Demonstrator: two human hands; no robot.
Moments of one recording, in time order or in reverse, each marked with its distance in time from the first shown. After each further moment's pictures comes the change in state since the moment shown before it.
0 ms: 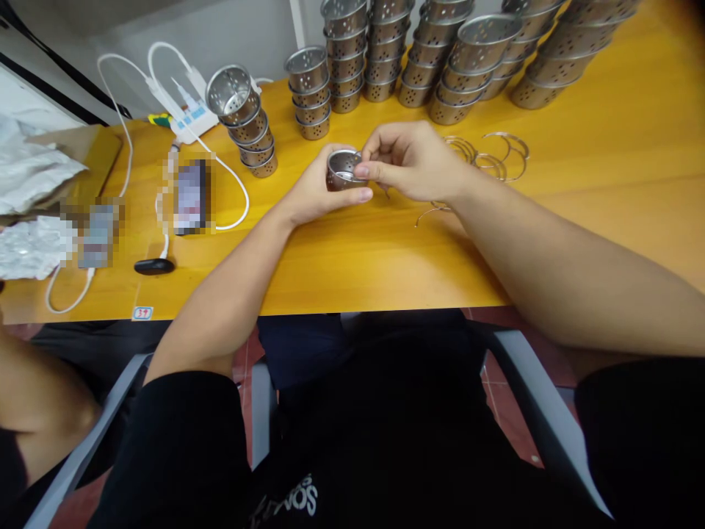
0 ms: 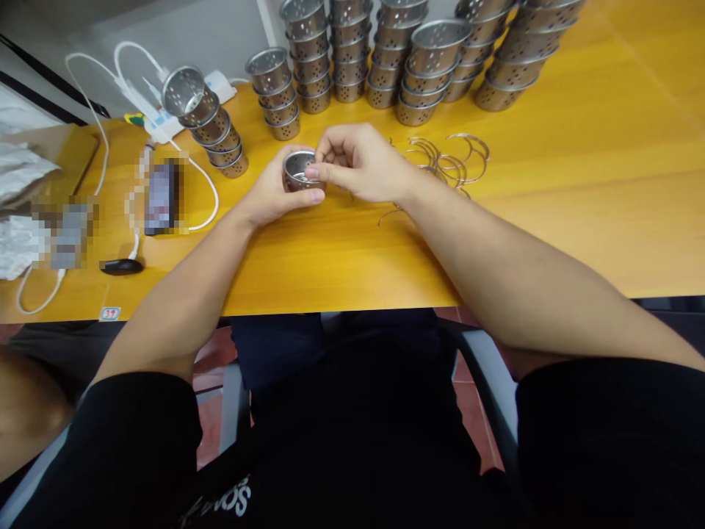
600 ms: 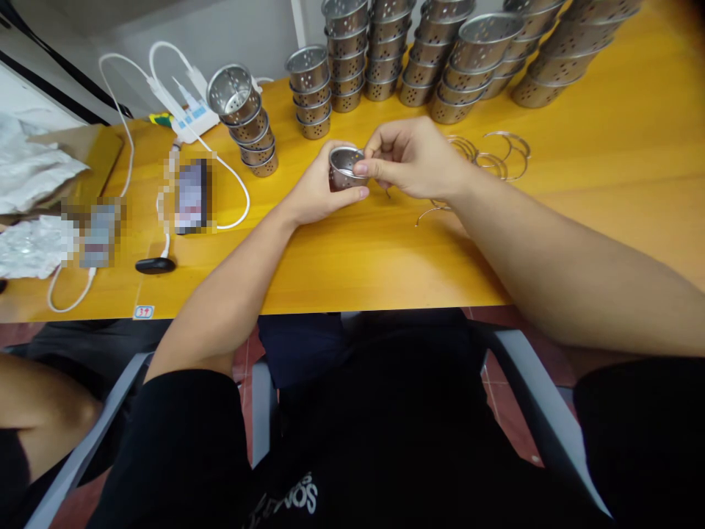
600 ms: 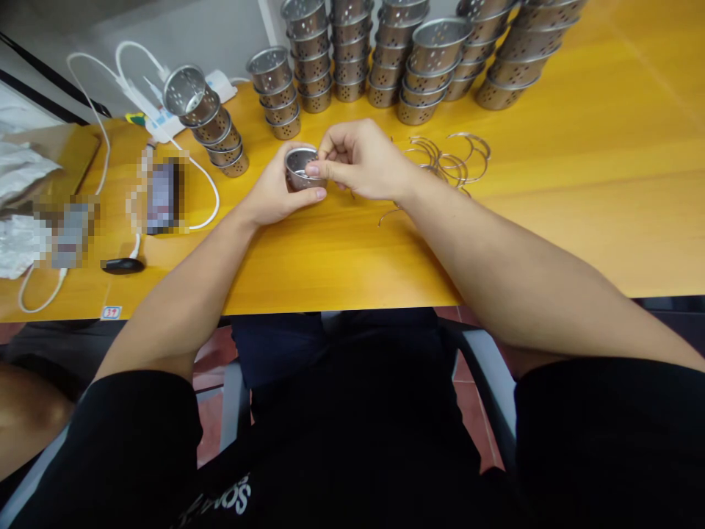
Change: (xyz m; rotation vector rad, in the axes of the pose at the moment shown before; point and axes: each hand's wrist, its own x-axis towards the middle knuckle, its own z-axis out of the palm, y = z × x) left_hand 0.003 -0.002 0.000 0.171 0.011 0.010; right_hand 0.004 0.003 0.002 -0.048 0.026 0.099
